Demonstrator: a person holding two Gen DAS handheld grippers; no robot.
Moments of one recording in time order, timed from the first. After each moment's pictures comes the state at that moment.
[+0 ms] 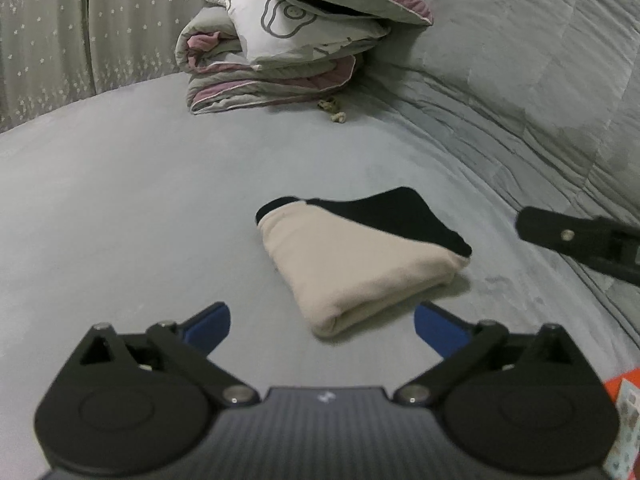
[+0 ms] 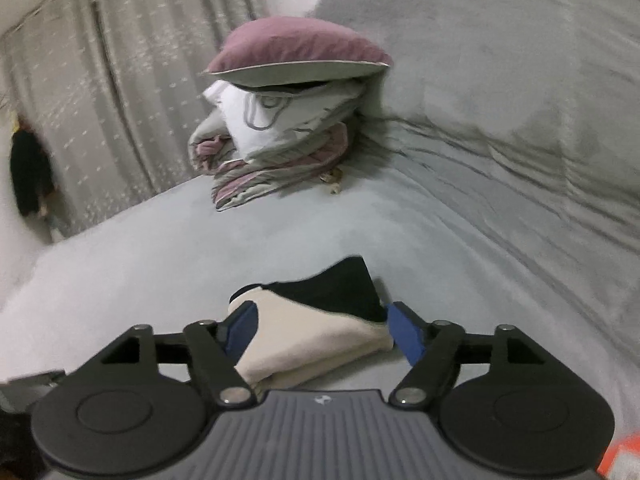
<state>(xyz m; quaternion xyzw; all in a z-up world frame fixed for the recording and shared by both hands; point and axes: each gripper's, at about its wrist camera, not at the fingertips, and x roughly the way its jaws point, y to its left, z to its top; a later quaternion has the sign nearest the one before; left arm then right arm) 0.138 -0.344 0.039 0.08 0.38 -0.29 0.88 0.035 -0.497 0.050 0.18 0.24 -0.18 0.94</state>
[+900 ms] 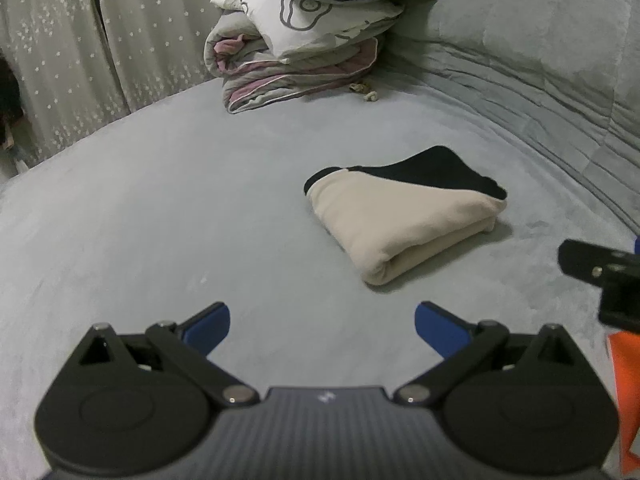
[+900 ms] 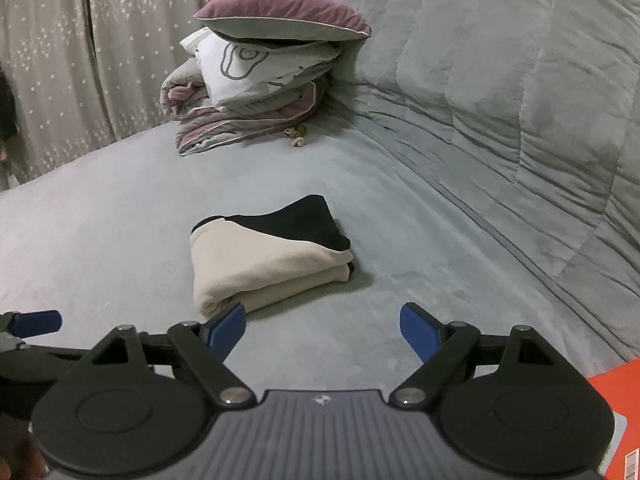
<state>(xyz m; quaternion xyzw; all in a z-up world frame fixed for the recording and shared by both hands) 0.098 -0.335 0.028 0.16 0.36 -0.23 0.89 0.008 -0.462 0.028 0.12 0.31 -0.24 0.91</state>
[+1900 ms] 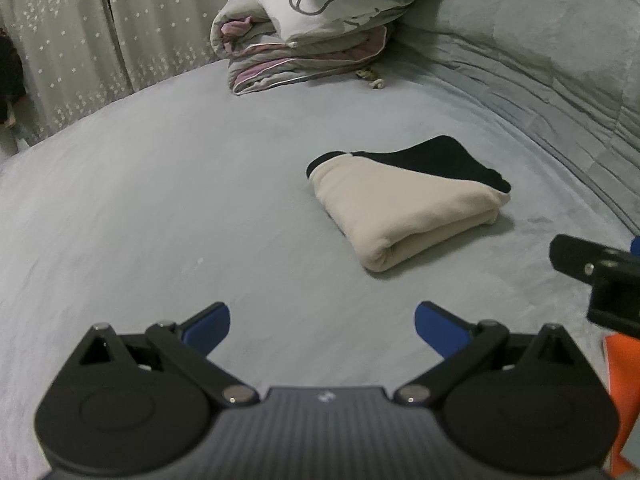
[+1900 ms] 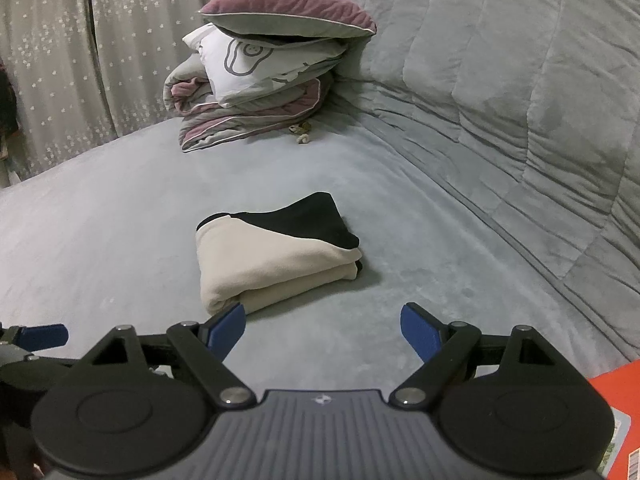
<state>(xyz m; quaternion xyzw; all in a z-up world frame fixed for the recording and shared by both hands) 0.105 -0.330 0.023 0.14 0.39 -0.22 0.88 0.017 -0.458 0.027 0.11 0.32 -0.23 0.91</state>
